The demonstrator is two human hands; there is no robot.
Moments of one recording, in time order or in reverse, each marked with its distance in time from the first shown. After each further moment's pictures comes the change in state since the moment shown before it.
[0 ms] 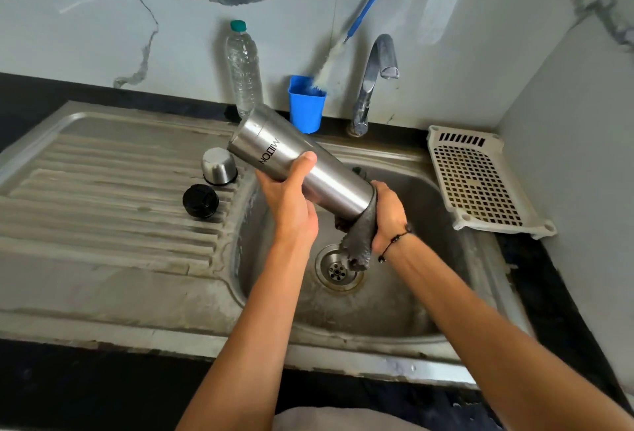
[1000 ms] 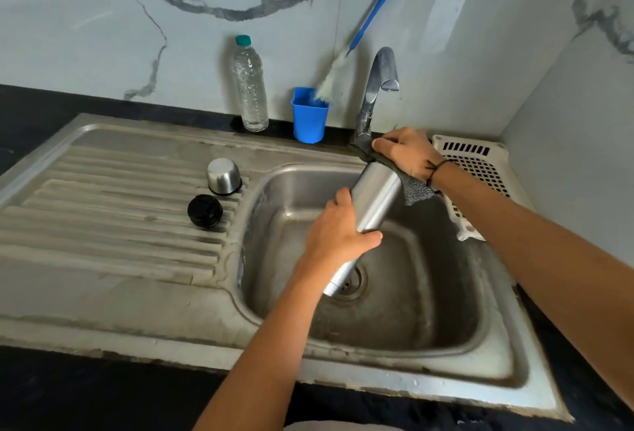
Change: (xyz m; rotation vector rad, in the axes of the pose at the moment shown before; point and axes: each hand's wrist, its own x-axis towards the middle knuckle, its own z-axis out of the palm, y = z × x) left_hand -0.024 -0.014 0.008 1.733 -0.581 -0.010; right_hand 0.043 -0.112 -0.002 -1.347 -0.080 -0.768
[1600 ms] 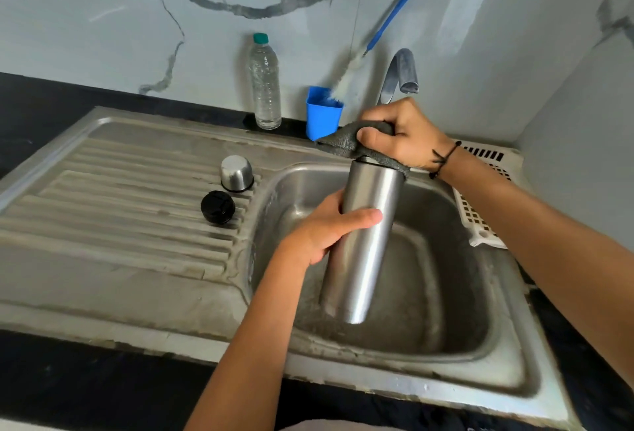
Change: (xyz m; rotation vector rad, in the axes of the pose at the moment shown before) left_hand 0.003 -0.030 -0.021 -1.062 -0.323 0.078; right_hand -0.017 -0.066 -0.010 0.134 -0.081 -0.633
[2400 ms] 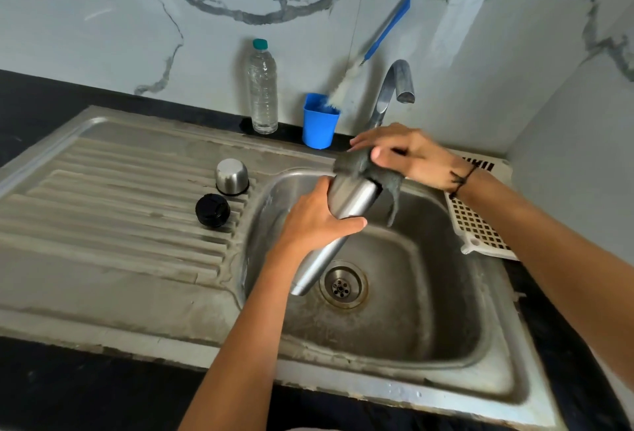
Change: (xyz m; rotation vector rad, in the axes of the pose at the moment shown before) left_hand 0.003 0.011 -0.011 0.836 0.397 0.098; right_hand -0.023 0.026 -0.008 -0.034 -0.146 0.031
